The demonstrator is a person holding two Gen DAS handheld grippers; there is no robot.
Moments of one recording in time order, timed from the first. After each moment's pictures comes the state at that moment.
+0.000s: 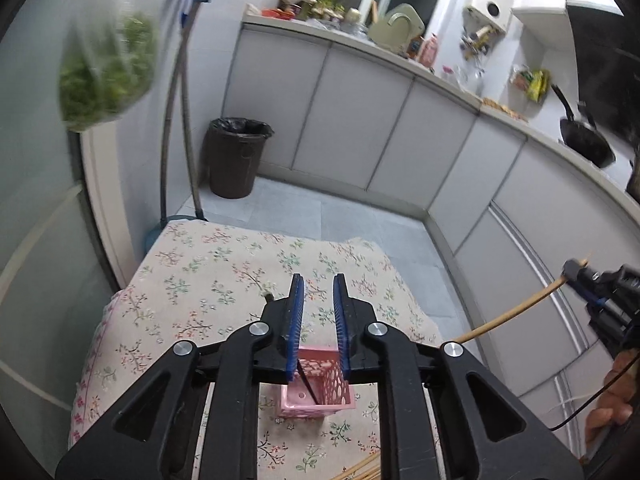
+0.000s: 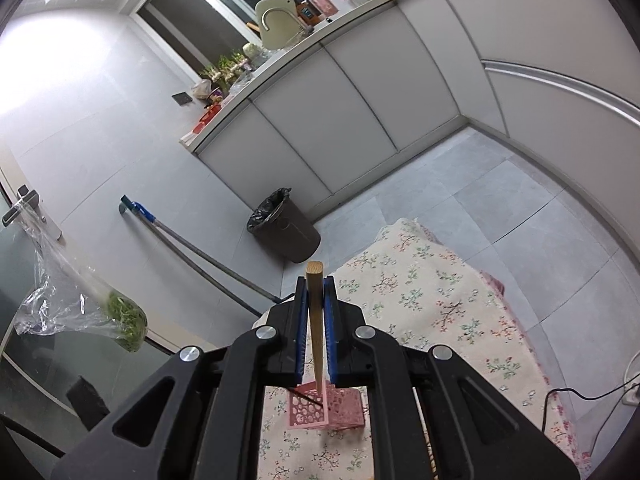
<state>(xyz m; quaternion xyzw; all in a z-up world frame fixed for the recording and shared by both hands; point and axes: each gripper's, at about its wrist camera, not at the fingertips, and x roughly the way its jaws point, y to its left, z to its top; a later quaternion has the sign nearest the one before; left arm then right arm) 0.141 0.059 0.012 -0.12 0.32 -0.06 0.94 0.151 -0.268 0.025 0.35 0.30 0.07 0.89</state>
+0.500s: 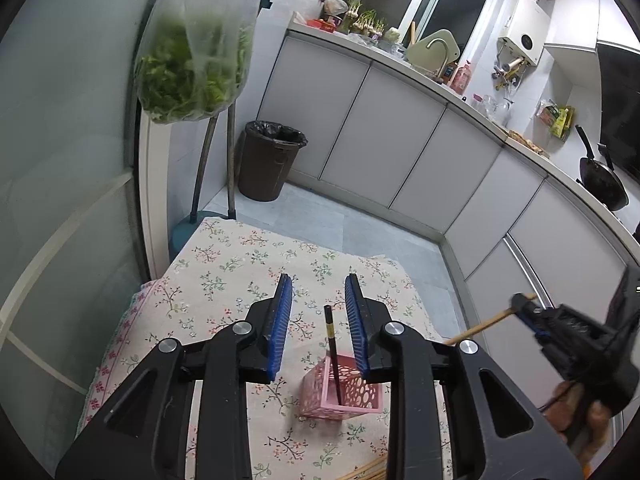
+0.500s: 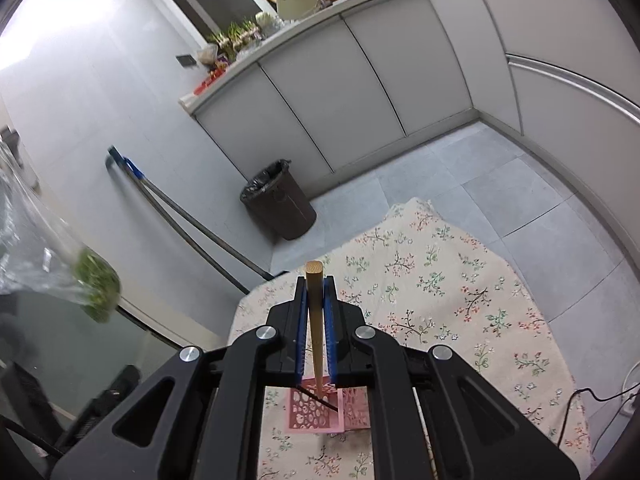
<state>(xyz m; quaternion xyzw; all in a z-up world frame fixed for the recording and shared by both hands) 0.128 0.106 0.024 -0.16 0.31 -0.01 0.94 0.188 -0.192 -0.006 0.29 0.33 0.07 0.90</state>
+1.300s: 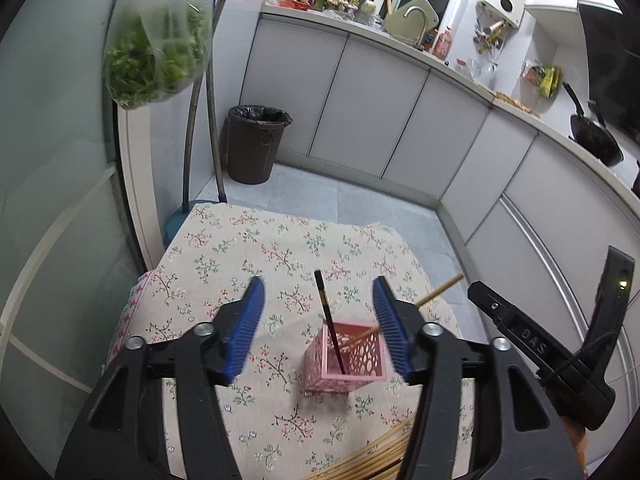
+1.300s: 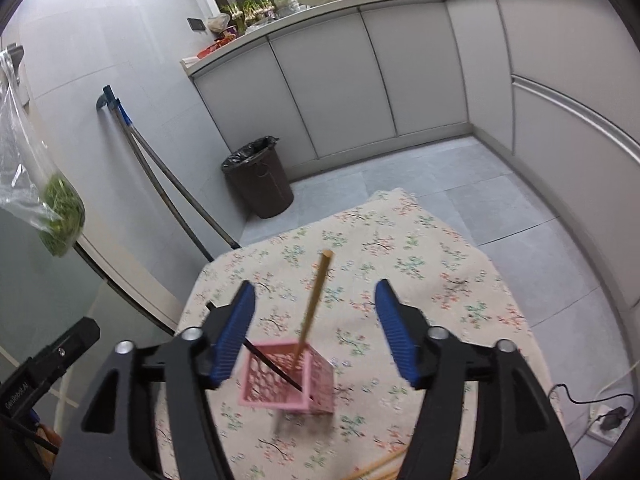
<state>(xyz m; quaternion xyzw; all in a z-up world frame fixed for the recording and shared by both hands) 0.123 0.083 0.010 -0.11 0.35 -0.04 0.93 0.164 -0.163 -0.038 0.19 0.34 0.05 0.92</state>
